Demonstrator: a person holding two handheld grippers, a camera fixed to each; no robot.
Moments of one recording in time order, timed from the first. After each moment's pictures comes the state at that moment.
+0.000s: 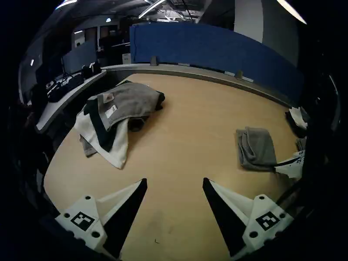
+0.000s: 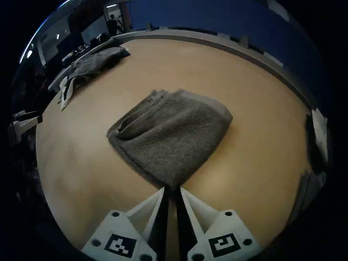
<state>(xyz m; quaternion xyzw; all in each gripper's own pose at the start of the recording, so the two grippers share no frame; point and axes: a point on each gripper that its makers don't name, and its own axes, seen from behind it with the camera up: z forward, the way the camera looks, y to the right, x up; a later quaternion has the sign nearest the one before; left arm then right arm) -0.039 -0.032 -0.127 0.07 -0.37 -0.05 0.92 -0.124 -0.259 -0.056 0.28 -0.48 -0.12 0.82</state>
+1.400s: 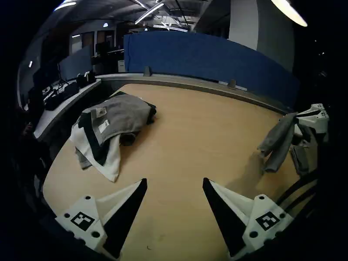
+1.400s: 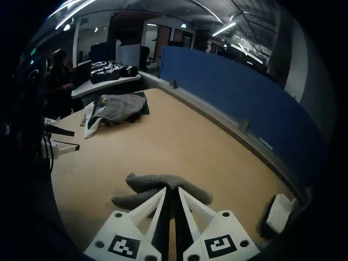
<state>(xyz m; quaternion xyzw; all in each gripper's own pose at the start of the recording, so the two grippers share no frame) -0.004 -0.014 -0.105 0.05 -0.34 -0.06 0.94 0.080 -0.269 0.003 0.37 -0.29 -0.20 0.86</state>
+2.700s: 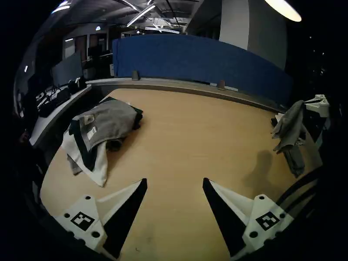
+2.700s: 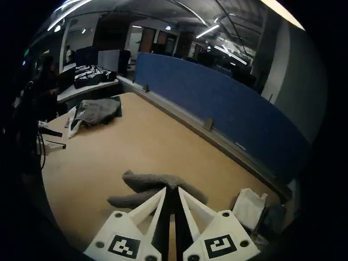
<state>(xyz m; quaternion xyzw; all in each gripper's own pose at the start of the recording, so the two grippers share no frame) 0.005 0.020 -0.092 0.02 -0.34 -0.05 0.94 0.134 -0.145 0.035 0.30 -0.28 -0.21 0.89</state>
